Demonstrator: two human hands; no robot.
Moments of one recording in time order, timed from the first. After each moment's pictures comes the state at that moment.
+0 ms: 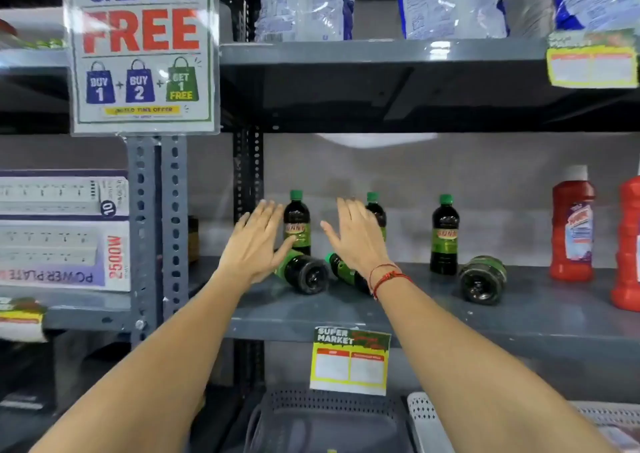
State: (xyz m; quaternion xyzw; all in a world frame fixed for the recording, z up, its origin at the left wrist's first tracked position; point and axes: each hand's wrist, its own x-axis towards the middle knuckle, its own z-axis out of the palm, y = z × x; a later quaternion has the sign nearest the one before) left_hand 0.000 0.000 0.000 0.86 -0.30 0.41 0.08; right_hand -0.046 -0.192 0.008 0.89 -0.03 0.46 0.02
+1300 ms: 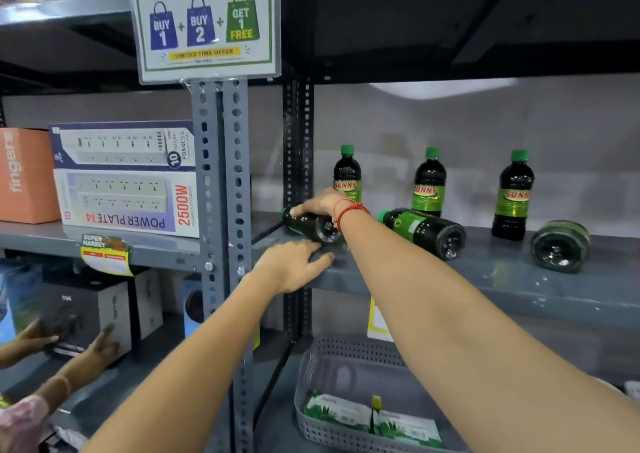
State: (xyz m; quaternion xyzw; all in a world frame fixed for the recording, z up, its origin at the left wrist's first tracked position) left_hand -0.005 0.039 -0.079 0.93 -0.30 0.16 0.11; right_hand 0.028 -0.074 0.010 0.93 -0.11 0.11 -0.34
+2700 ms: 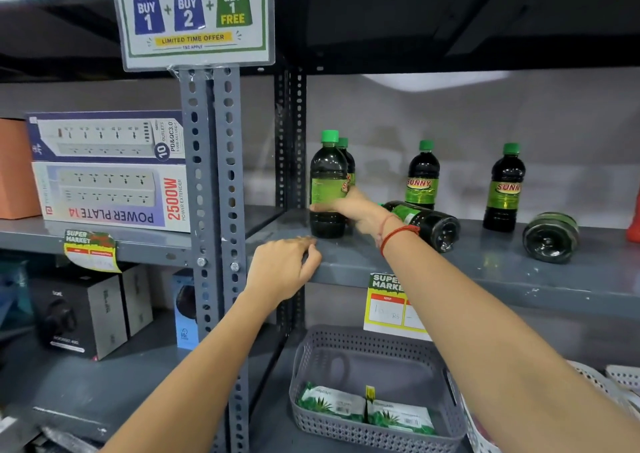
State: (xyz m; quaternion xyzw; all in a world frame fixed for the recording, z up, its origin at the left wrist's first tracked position) left_hand -0.019 0.039 -0.097 0.87 -0.29 0.36 0.17; right_hand 0.033 -0.123 -0.020 0.82 -0.02 0.14 -0.55
